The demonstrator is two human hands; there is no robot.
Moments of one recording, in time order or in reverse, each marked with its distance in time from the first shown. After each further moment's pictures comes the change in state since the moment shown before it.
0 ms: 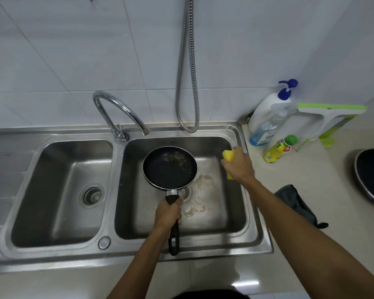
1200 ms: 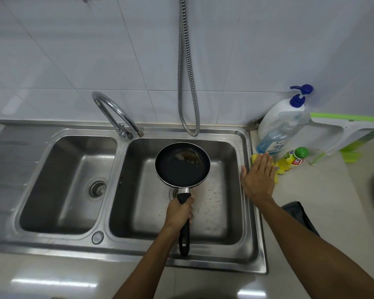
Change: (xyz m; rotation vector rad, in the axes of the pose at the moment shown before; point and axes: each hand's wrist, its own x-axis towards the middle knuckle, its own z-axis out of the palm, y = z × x) left_hand 0.000 0.011 0.066 -0.036 0.043 0.027; right_hand 0.052 0.095 0.015 -0.472 0.280 -0.224
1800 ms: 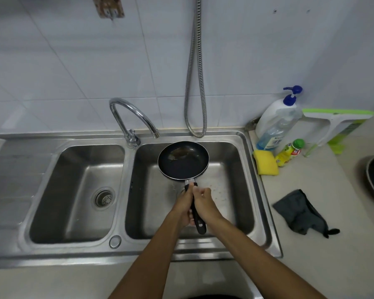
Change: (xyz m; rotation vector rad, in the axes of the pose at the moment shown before) left_hand 0.001 0.020 -0.036 -0.159 -0.251 -0.217; right_hand -0.157 -0.193 -0.072 1.160 -0.677 0.471
